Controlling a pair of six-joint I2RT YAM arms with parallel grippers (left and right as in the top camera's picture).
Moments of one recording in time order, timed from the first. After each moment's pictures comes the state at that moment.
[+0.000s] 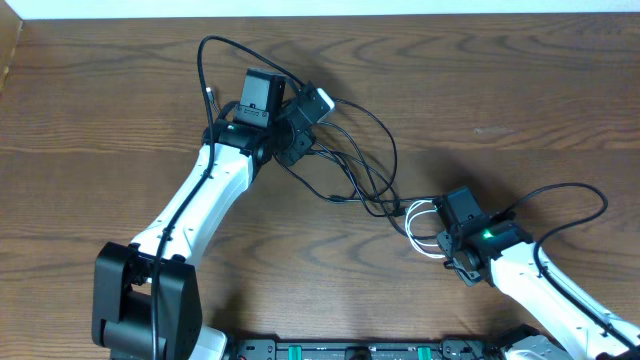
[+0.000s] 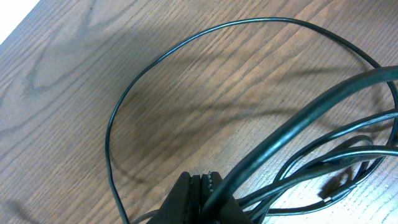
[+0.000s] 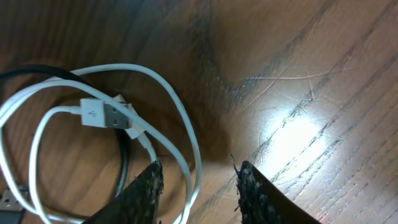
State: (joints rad) left arm -0.29 1.66 1.20 -0.47 0.22 0.56; right arm 0.43 1.28 0.57 -0.72 0.18 1.48
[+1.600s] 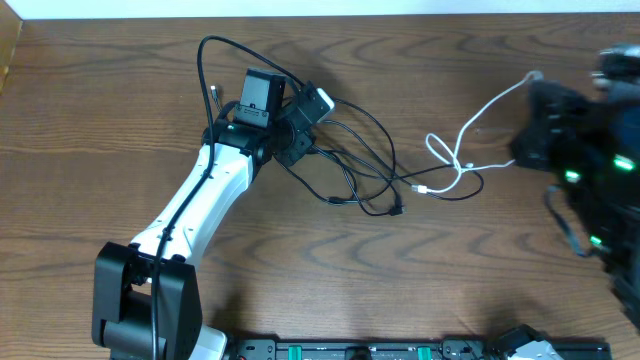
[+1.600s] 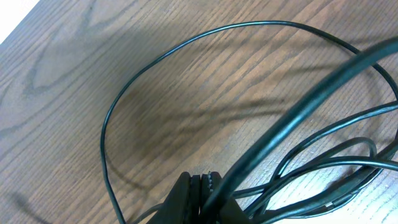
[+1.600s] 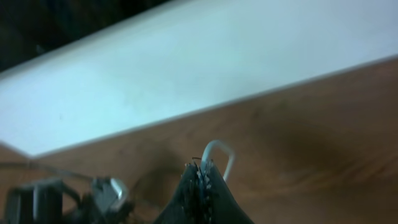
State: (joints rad) left arm -0.29 1.66 1.20 -0.47 0.22 0.56; right arm 0.42 1.10 1.78 -1.02 0.34 0.50
